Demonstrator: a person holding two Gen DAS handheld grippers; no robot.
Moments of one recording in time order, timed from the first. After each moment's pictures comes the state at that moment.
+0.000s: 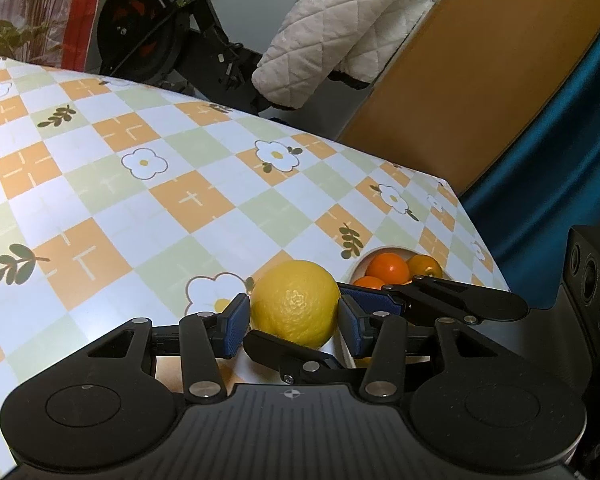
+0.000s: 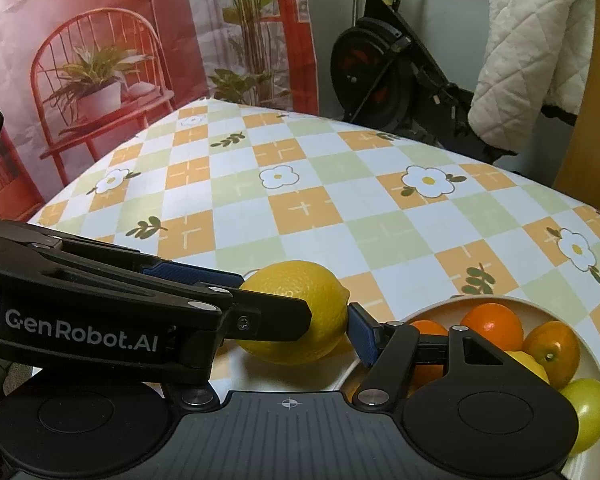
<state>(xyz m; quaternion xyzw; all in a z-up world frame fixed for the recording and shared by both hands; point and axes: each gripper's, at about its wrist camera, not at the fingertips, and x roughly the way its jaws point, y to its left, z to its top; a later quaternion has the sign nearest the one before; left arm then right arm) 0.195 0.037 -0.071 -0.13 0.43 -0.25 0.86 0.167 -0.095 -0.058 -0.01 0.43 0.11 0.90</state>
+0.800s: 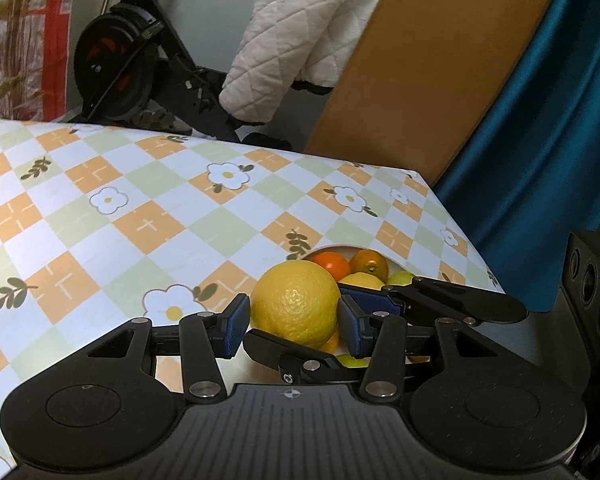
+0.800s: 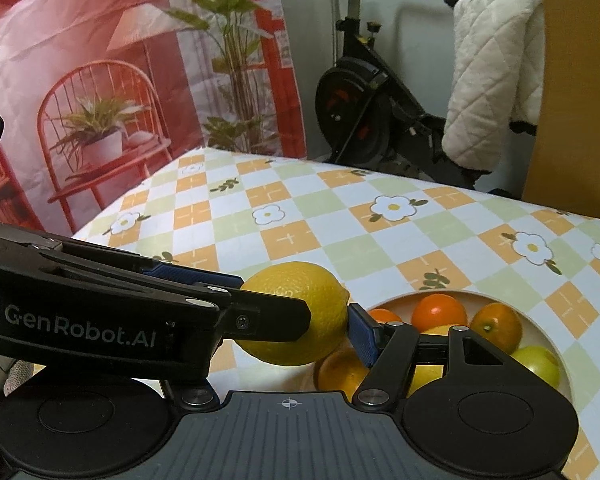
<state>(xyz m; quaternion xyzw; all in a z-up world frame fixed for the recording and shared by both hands) 0.160 -0.001 -0.028 -0.07 0.40 -0.26 0.87 0.116 -0.123 -0.021 0.03 0.37 0.09 0.92</state>
